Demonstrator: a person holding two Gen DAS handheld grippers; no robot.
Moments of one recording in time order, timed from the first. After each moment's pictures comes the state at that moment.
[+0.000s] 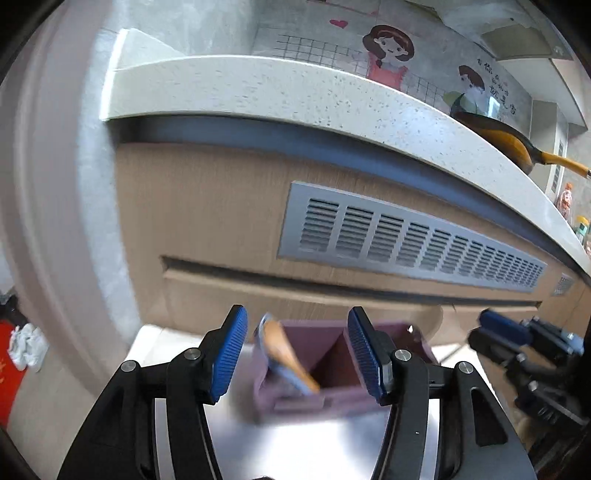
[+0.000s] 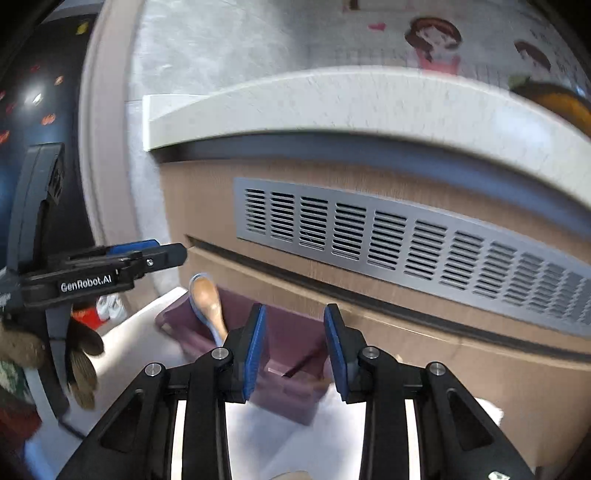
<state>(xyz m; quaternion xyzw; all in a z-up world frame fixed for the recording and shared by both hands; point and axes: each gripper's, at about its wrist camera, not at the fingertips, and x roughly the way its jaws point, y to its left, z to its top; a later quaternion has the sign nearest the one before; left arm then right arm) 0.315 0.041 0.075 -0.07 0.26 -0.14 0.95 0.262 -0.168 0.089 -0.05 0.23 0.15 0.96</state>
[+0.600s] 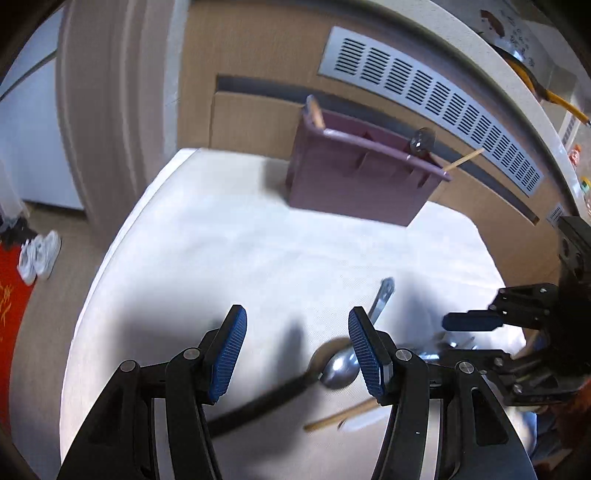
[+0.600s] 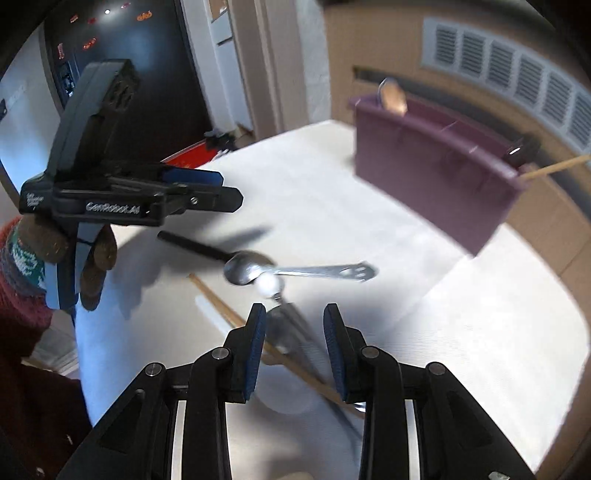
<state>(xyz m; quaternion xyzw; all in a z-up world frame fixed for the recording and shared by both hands) 0.187 0.087 -0.026 -0.07 0.43 -0.13 0.89 0.172 -0.113 -0.018 -0.12 0.44 0.37 0.81</state>
